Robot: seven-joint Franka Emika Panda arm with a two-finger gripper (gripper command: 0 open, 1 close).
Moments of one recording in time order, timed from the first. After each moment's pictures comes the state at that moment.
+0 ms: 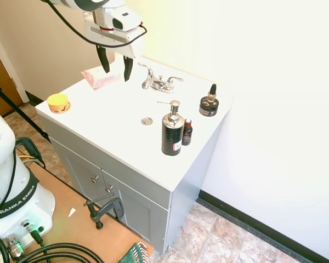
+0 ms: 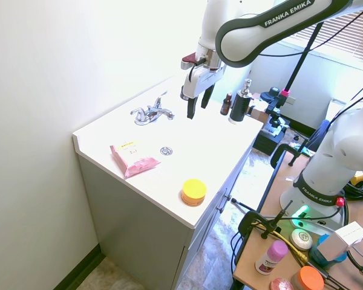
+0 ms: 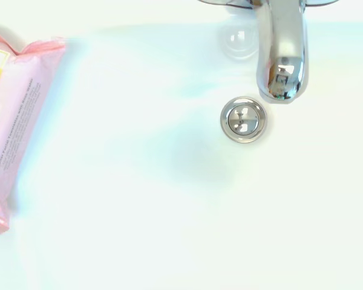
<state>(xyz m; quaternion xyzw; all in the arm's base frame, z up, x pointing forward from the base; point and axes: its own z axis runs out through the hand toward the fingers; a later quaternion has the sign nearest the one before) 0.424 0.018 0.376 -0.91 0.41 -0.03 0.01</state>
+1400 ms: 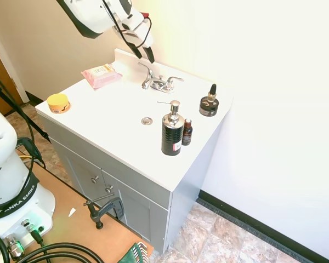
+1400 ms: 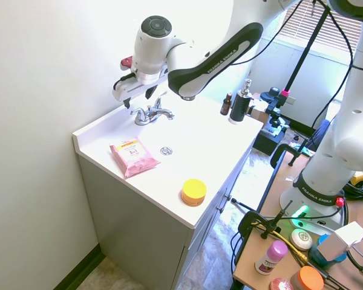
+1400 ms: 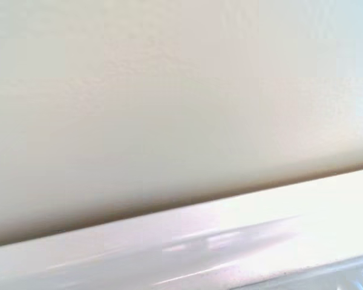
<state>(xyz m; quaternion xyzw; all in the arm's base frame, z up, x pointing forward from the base) 0.598 0.098 0.316 -0.83 0.49 -0.26 -0.02</state>
